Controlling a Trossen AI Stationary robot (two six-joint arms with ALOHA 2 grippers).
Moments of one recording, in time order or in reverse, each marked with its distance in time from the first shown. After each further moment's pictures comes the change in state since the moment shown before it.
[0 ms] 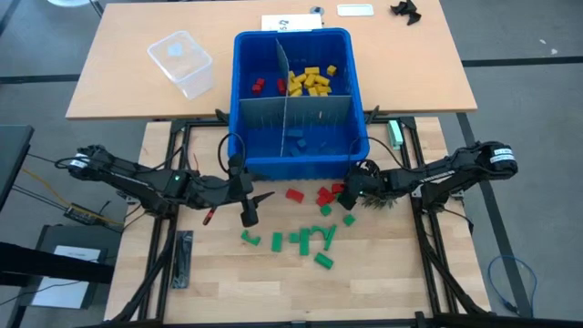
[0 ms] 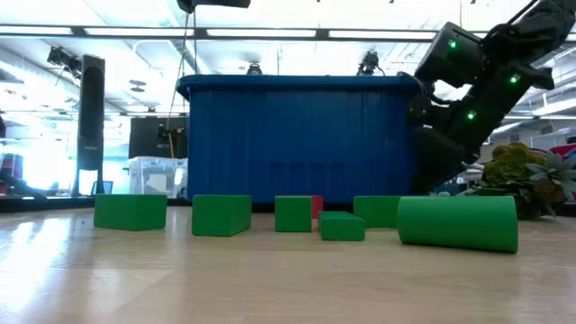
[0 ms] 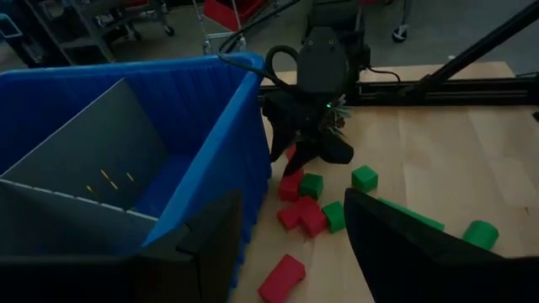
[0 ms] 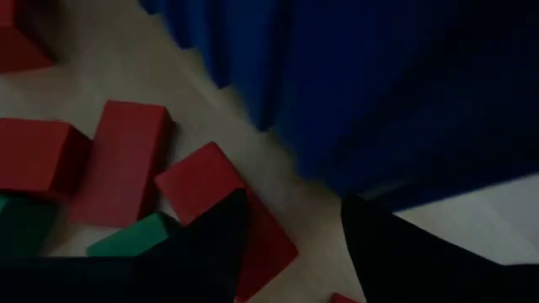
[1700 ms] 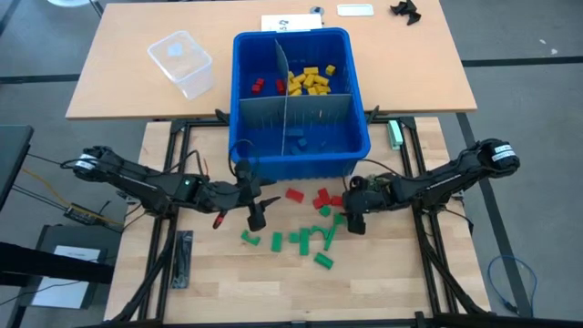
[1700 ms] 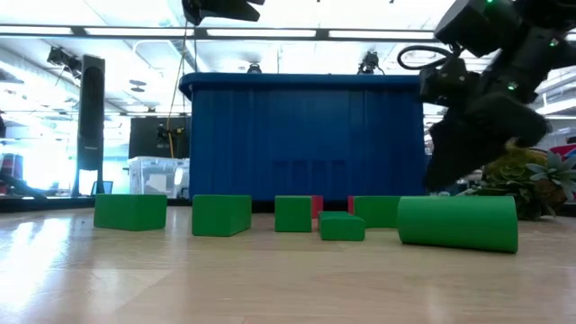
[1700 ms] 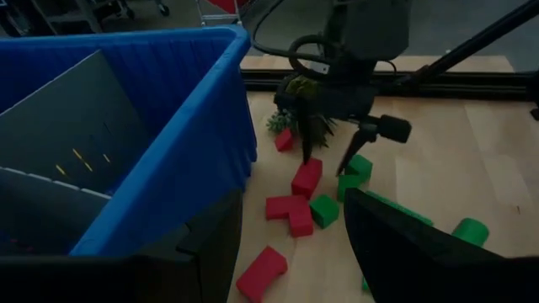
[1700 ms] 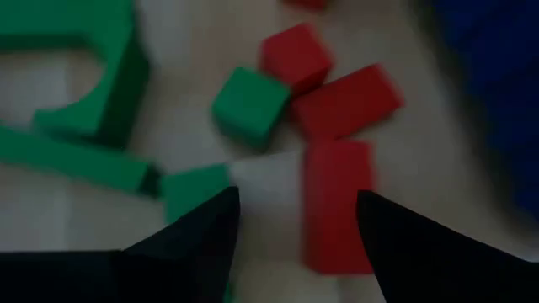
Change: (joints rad) left arm -0.002 0.075 0.001 0.028 0.010 -0.075; right arm 0.225 -0.030 0.052 -0.042 -0.166 -0.245
